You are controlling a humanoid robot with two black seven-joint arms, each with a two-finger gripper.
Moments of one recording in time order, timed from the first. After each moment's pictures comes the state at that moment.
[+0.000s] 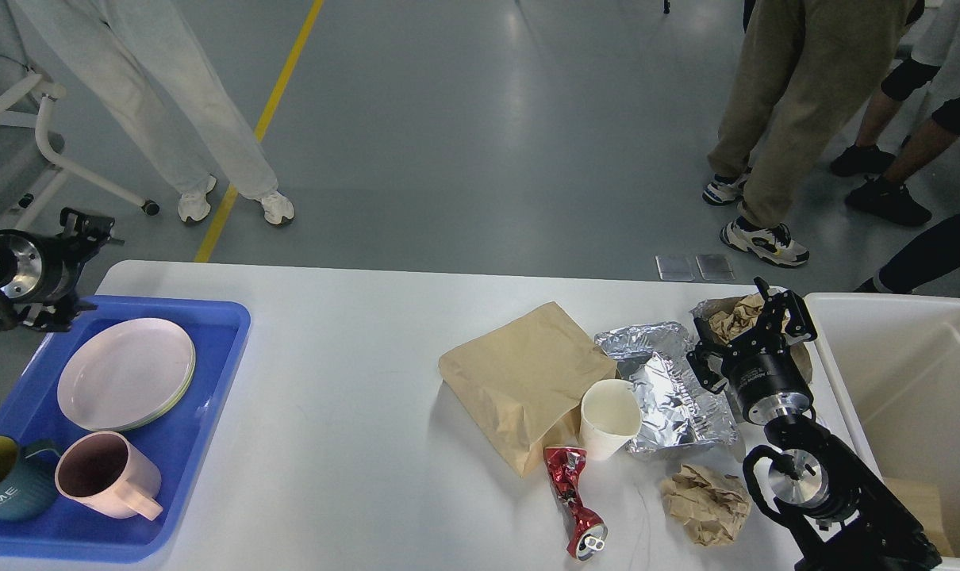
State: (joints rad) left arm -1.14 0.67 0.03 -0.53 -0.17 -0.29 0.35; right arm 0.24 -0.11 1.32 0.88 -0.51 0.19 0.28
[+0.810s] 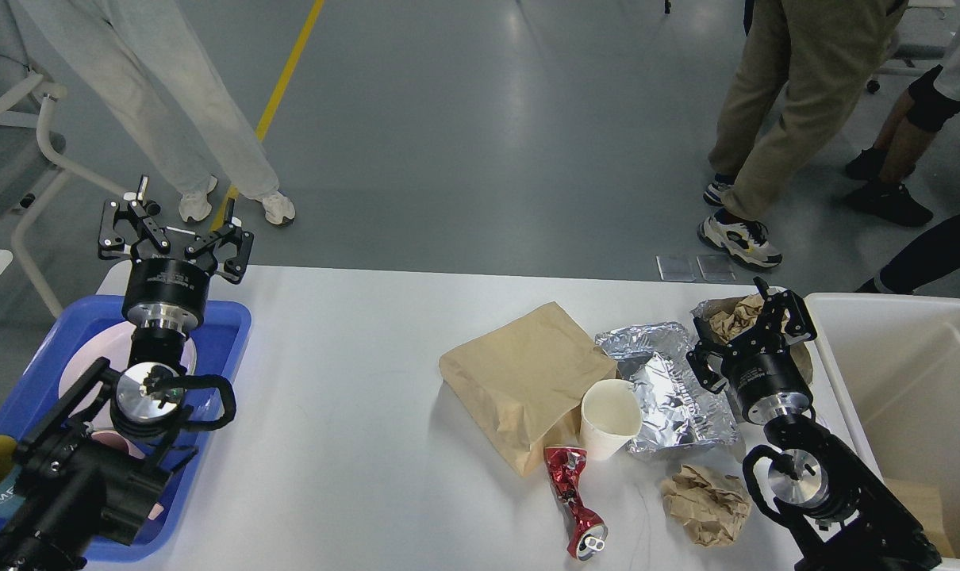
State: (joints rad) left arm -0.41 0.15 -1.29 -0.92 -0.03 -0.31 -0.36; right arm 0.24 -0.11 1.32 0.88 -0.51 0.19 0.27
